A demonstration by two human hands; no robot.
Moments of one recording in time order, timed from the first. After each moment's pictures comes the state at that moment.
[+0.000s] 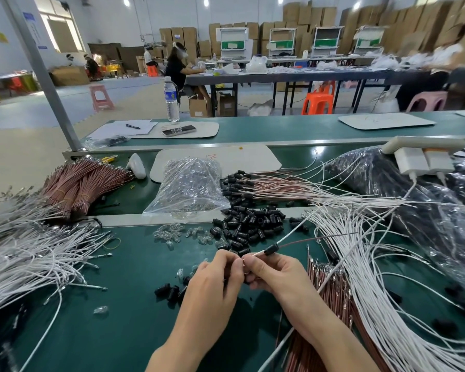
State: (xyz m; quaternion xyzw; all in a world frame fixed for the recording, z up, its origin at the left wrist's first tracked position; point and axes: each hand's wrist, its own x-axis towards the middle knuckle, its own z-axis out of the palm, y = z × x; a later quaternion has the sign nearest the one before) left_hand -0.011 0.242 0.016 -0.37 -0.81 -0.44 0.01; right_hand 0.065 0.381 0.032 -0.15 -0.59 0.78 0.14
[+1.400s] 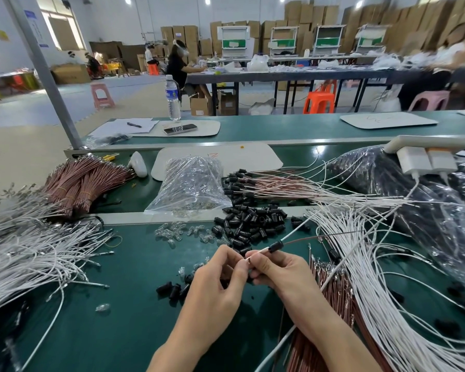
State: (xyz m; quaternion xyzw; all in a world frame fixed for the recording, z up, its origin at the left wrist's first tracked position) left_hand -0.010 0.245 0.019 -0.38 -0.73 -0.57 -0.04; right_hand 0.062 0.384 0.030 -0.15 -0.57 0.79 0.17
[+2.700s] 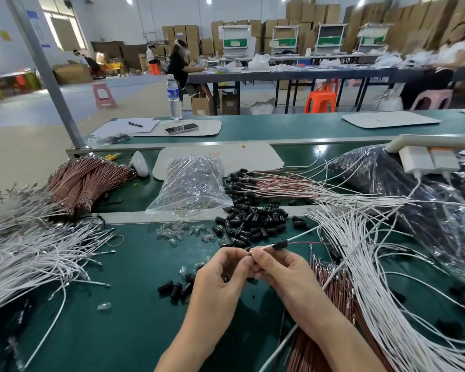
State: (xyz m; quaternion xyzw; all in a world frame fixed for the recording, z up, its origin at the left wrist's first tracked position) left_hand 0.000 0.252 0.029 -0.31 -0.69 -0.65 -0.09; right_hand 0.061 0.389 0.020 -0.12 -0.55 0.81 0.17
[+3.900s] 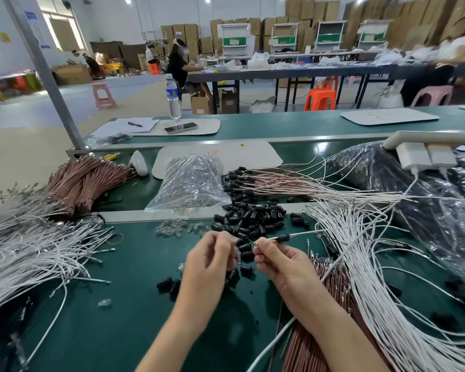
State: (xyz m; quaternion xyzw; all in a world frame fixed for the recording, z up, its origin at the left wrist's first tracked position) left_hand -0.014 0.251 0.043 -0.26 -0.69 -0.67 -0.08; right_hand 0.062 0.388 0.030 -0.17 -0.45 0.86 0.17
